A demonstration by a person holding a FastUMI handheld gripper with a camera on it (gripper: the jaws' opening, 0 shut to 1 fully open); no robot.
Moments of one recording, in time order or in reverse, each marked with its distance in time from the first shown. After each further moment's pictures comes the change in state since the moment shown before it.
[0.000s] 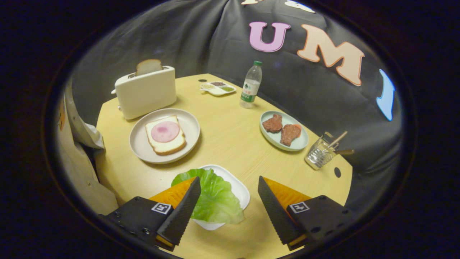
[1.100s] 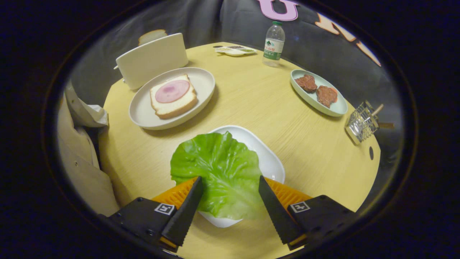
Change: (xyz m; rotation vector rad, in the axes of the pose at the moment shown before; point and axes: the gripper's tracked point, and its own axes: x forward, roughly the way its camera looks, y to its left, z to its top) arm 0.040 0.034 -0.071 0.035 0.247 0.176
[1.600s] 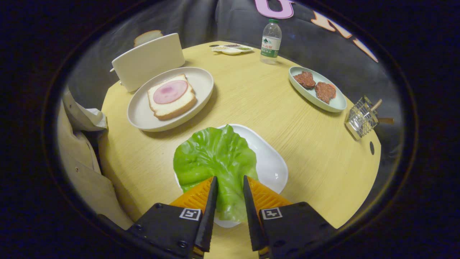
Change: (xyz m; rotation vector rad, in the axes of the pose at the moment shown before) arm 0.000 0.001 0.004 0.000 -0.013 -0.041
